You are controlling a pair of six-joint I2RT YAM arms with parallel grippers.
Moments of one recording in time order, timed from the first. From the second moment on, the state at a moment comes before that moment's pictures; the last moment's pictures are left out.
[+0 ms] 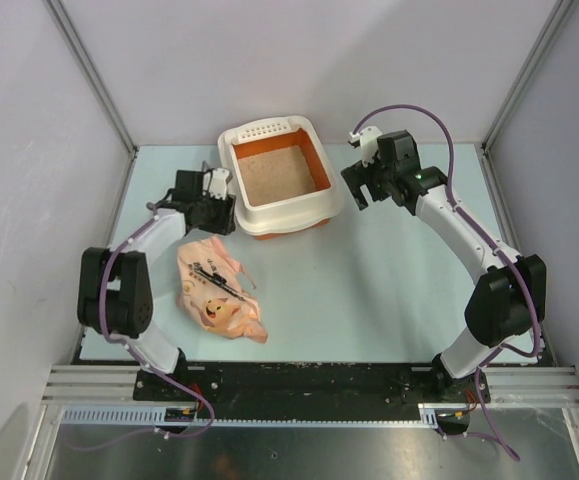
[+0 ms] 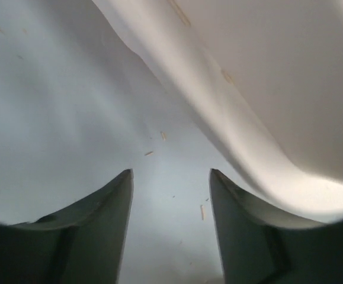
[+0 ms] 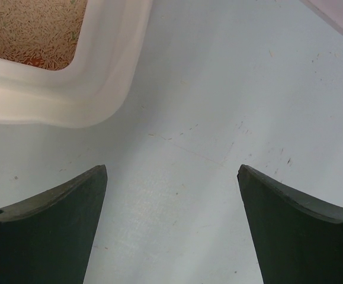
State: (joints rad) left arm -0.14 1.68 1.10 -0.30 0.20 0.10; right arm 0.39 1.62 1.49 -0.53 0.04 -0.25
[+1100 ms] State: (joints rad) left arm 0.07 1.06 1.07 -1.28 0.57 1.62; right arm 0.42 1.63 1.49 -0.58 -0.18 -0.20
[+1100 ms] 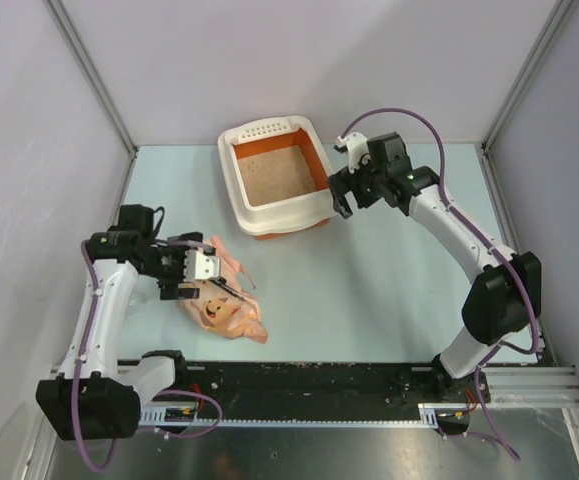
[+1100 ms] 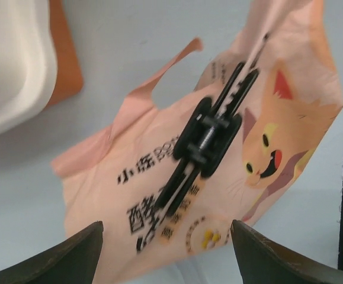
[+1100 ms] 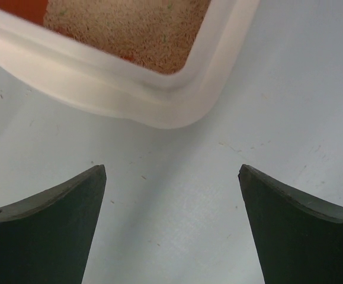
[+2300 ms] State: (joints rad) left arm -0.10 1.03 0.88 -1.14 0.58 1.53; right arm 0.49 2.26 2.05 -0.47 0.33 0.06
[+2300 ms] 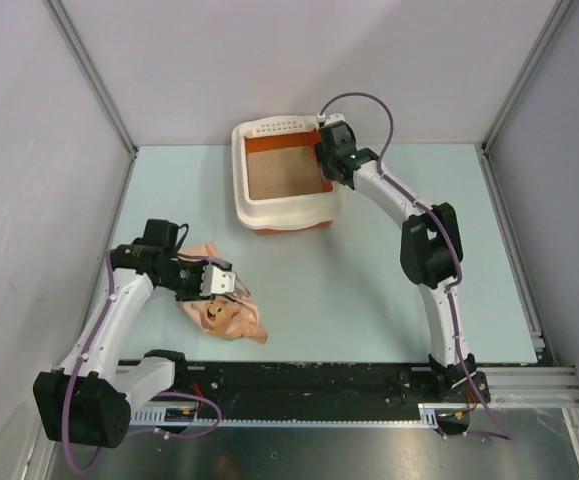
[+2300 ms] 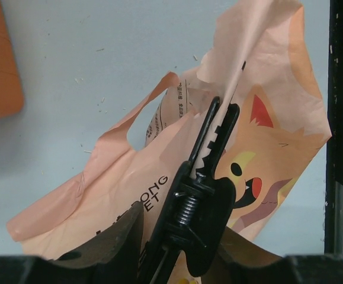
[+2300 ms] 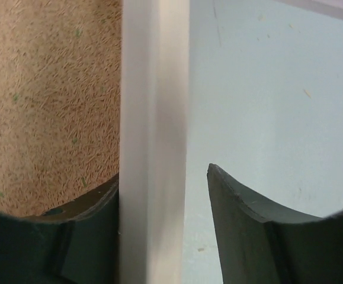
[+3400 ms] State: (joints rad) left arm -0.20 1.35 1.14 -1.09 0.70 1.21; right arm 0.12 1.82 1.54 -0.55 0.11 -0.28
